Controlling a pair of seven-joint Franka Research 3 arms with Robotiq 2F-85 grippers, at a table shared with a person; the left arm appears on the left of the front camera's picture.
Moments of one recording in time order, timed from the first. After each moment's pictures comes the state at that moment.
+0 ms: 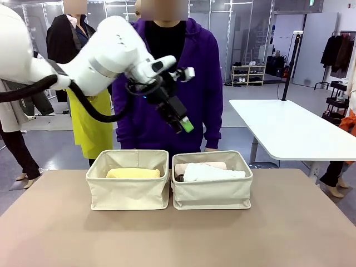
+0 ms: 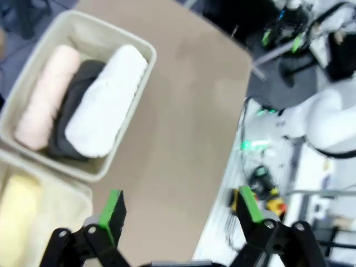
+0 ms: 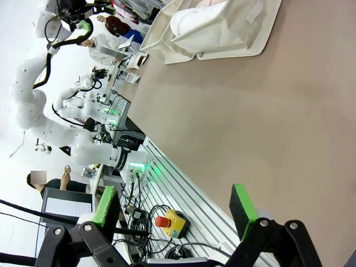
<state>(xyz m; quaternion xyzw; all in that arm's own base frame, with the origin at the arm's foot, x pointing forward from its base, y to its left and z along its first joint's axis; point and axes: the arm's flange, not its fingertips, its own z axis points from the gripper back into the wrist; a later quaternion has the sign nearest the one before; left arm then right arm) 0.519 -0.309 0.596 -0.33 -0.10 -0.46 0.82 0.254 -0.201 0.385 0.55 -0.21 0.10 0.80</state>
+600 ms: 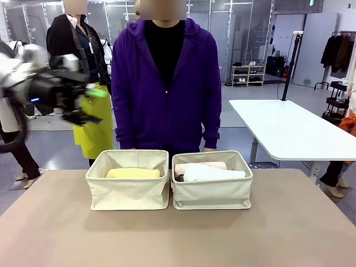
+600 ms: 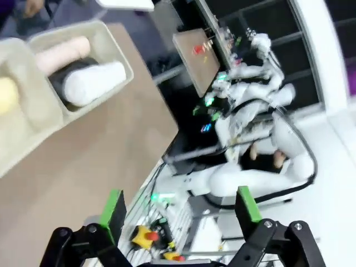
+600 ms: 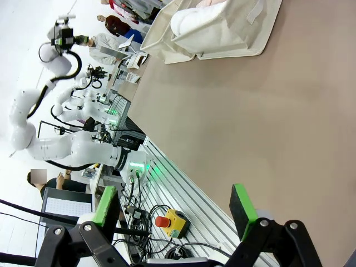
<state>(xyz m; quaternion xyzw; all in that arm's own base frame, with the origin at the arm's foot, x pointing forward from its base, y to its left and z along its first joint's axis) 0.416 -0.062 0.591 -0.56 -0.16 -0.17 0.79 0.254 -0.201 0.385 0.55 -0.21 0.10 0.80</state>
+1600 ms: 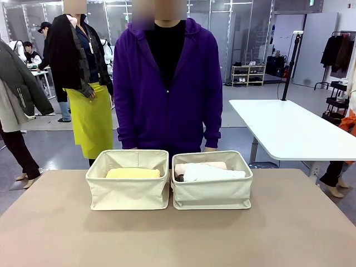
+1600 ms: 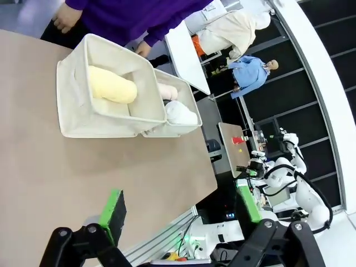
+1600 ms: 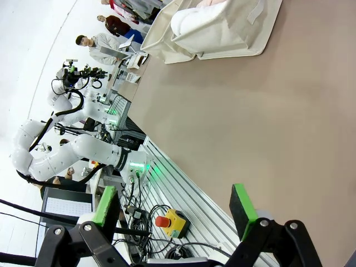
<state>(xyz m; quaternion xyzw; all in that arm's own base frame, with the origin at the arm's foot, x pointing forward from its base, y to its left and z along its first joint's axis) 0.275 0.149 0.520 -0.51 -0.31 0.02 0.80 0.254 -0.200 0.385 0.55 -0.21 0.10 0.80</state>
